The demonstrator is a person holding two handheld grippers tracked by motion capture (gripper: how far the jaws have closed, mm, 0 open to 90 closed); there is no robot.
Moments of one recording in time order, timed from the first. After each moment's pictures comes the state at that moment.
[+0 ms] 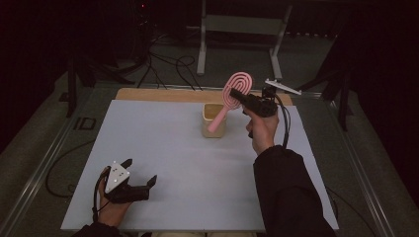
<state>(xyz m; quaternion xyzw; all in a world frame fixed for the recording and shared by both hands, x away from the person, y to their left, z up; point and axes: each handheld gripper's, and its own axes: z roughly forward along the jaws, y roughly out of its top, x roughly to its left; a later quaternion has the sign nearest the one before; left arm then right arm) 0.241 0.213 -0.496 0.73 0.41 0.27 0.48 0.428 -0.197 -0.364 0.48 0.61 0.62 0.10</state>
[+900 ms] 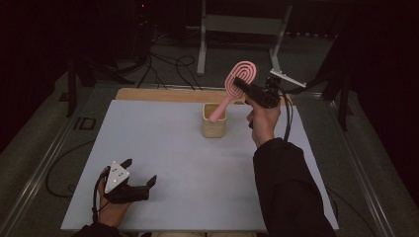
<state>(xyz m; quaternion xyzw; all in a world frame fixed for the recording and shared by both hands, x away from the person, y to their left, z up) 0.240 0.214 -0.496 0.73 0.41 0.27 0.48 0.440 -0.200 -0.344 0.49 0.58 0.64 0.12</state>
